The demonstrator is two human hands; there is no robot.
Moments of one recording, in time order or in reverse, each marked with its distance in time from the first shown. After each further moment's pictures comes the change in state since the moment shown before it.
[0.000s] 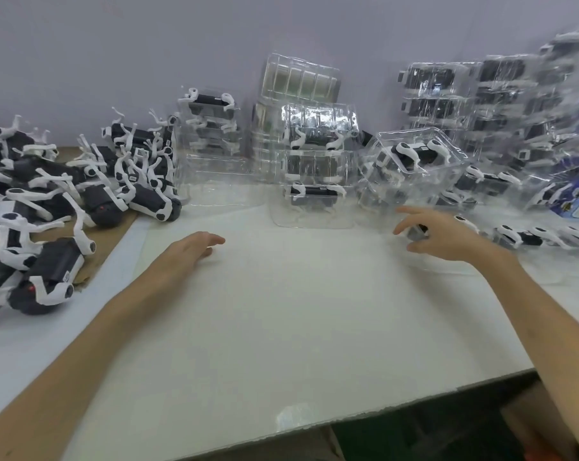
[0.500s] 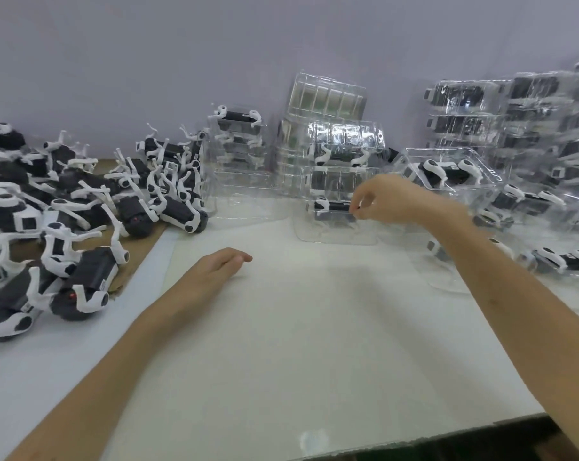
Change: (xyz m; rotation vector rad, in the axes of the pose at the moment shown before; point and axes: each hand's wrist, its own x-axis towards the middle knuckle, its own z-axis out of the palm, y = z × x) left_hand -0.003 0.001 -0.003 0.141 -0.026 0.085; right_hand 0.060 -0.135 -0.034 -0.124 0.020 -0.188
